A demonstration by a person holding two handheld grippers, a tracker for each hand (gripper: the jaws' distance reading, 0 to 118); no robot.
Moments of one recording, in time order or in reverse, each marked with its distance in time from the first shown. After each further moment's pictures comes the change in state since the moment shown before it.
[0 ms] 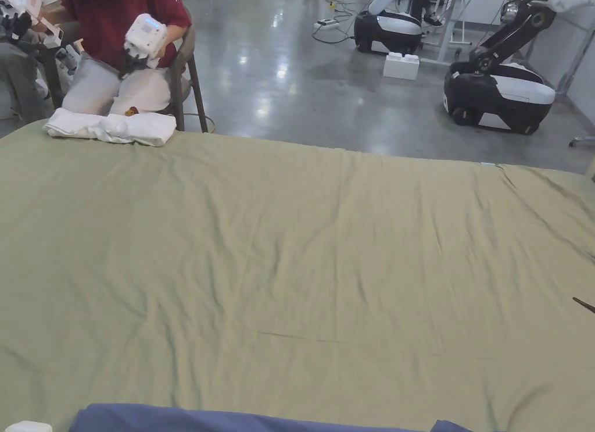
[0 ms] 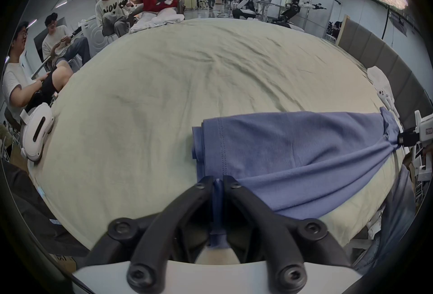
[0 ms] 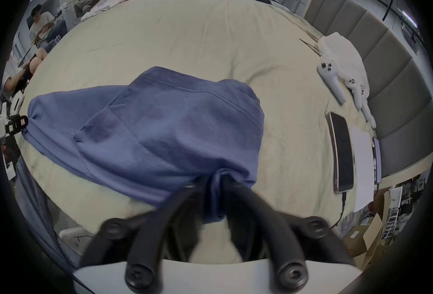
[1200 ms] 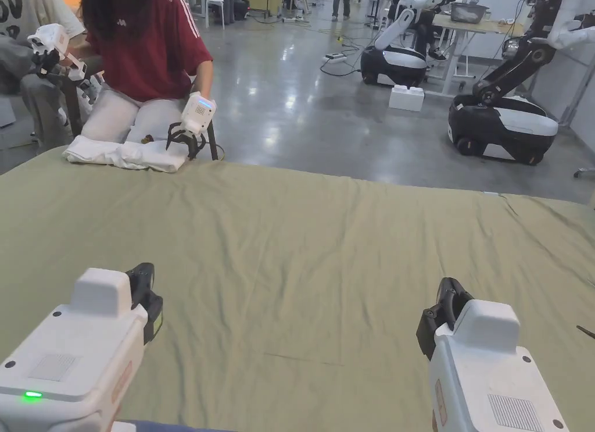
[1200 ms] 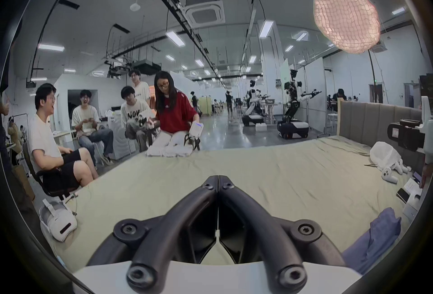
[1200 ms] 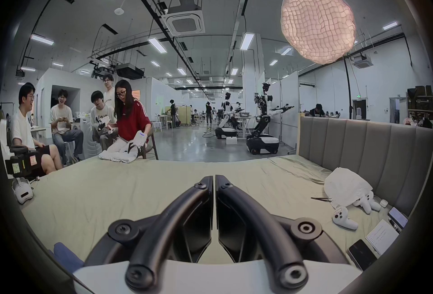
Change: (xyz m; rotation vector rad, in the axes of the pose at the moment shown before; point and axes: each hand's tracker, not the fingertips) left arm 0.095 0.142 0.104 0.723 0.104 -0.025; right arm -0.113 0.131 0.104 1.057 -0.006 -0.147
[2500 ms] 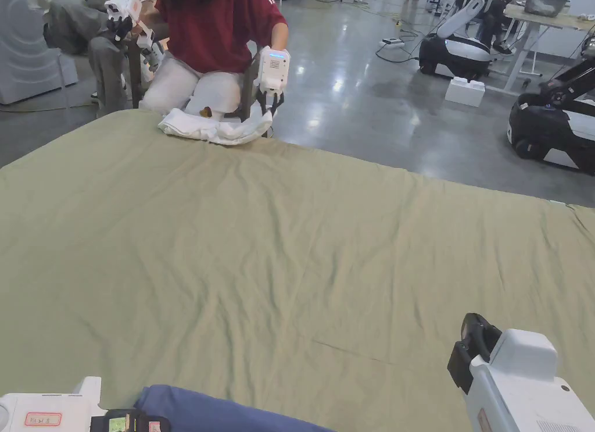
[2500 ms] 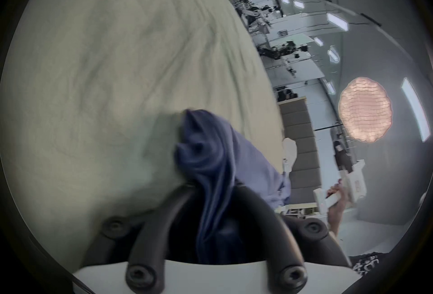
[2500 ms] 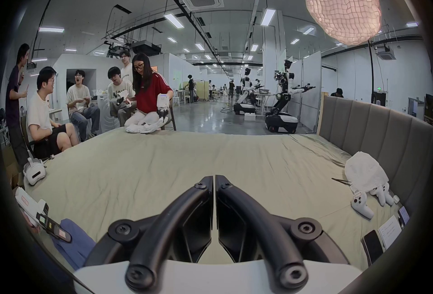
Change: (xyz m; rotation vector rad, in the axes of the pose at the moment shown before) left arm -0.139 -0.240 -0.047 -0.865 -0.552 0.895; right arm -0.025 -0.031 -0.018 -0.186 0.138 0.035
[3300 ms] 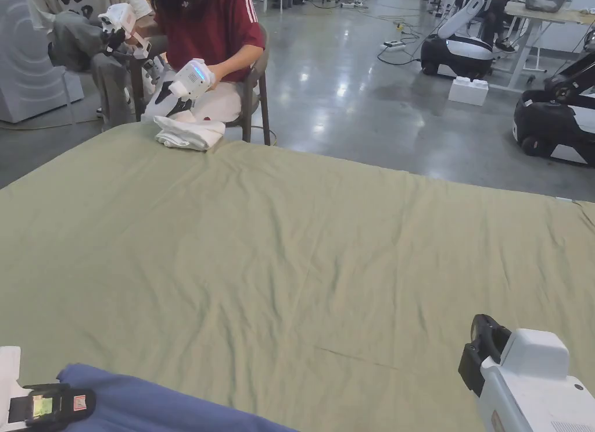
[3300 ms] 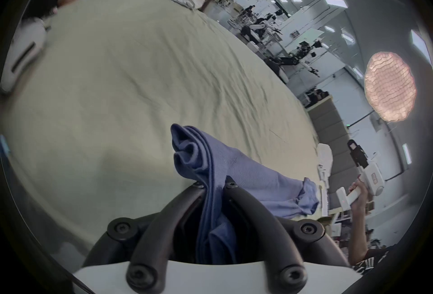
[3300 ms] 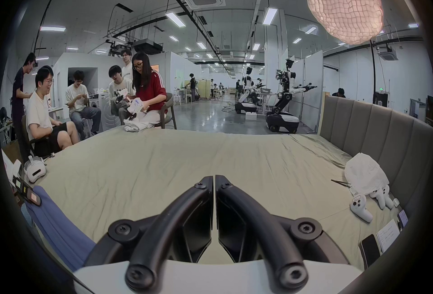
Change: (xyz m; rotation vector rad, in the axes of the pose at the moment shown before) left arm 0.076 0.018 0.131 0.202 0.325 -0.212; right arm 0.018 0.002 -0.002 -0.006 0.012 0.004
